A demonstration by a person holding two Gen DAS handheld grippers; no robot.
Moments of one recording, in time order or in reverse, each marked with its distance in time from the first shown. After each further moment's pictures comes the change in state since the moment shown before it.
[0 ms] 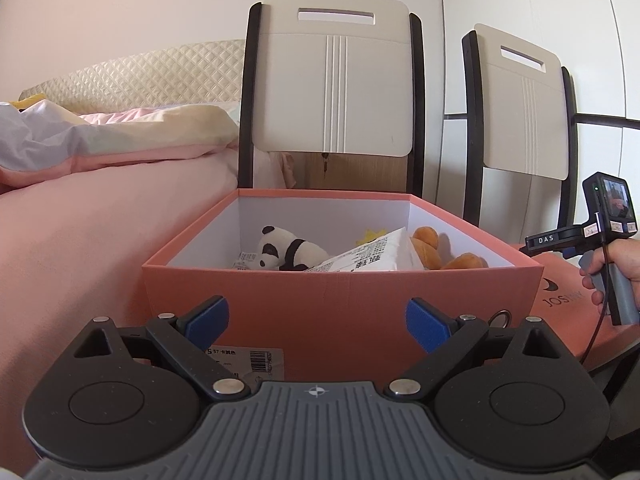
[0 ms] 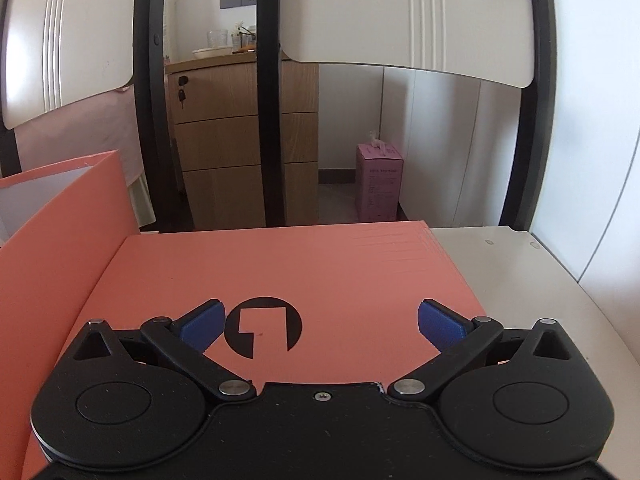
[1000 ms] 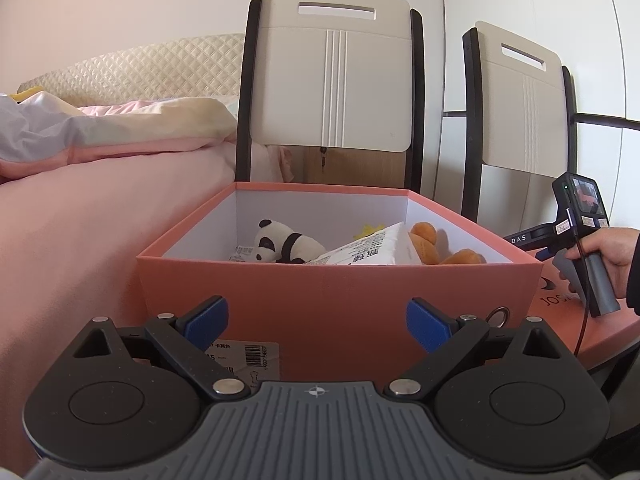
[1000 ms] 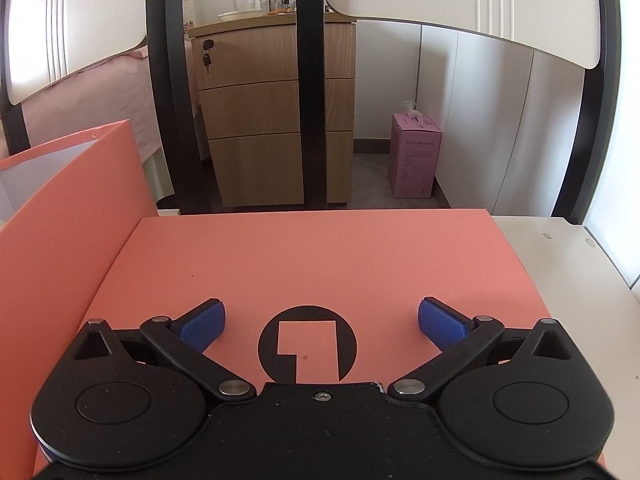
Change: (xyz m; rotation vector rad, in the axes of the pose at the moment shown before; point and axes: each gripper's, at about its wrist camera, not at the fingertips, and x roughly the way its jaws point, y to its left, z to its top) left arm 0.004 -0.001 -0.002 -0.014 0.015 -0.006; right arm 0.037 0.018 0.012 -0.028 0.100 0.080
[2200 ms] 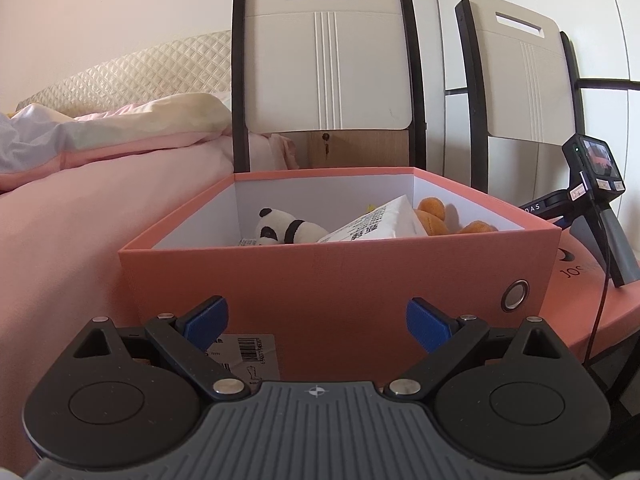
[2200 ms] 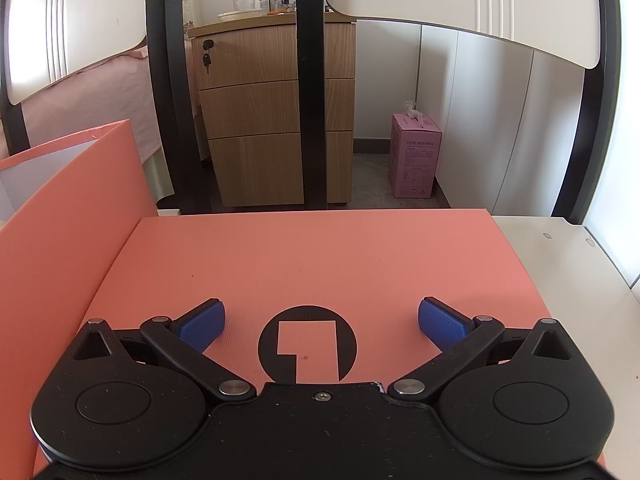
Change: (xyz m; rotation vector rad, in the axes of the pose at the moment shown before) left arm 0.013 -0.017 -0.011 0.082 0.024 0.052; right arm 0.001 -0.001 0.000 0.001 0.000 0.001
